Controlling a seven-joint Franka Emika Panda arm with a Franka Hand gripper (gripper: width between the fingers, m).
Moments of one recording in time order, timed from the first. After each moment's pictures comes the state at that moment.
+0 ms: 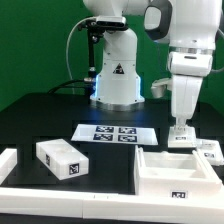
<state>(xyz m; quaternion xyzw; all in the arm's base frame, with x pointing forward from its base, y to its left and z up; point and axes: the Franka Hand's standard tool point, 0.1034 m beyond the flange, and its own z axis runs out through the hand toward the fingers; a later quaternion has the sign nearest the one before) 0.454 0.119 0.063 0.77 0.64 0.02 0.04</state>
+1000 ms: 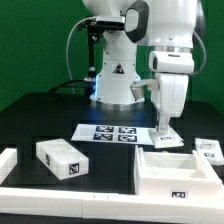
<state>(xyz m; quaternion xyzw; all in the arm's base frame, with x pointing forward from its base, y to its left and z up) 0.461 0.085 0.063 0.73 0.69 0.03 0.05</state>
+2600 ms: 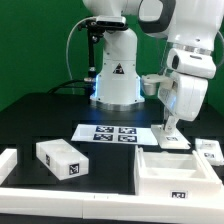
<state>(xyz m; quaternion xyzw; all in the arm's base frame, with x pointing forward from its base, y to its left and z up) 0.472 0.091 0.068 0.69 0.72 -0.04 0.08</state>
